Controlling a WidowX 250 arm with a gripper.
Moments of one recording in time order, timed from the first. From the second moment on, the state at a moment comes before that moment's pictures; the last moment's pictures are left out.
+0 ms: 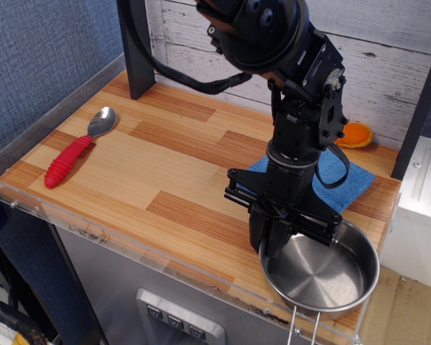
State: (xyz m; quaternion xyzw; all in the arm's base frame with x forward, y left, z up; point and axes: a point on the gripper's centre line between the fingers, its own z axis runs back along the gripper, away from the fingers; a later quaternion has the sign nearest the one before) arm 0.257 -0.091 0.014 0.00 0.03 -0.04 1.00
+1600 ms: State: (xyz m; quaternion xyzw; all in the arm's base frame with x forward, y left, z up) arm 0.286 -0.065 0.152 -0.06 -0.12 0.01 0.99
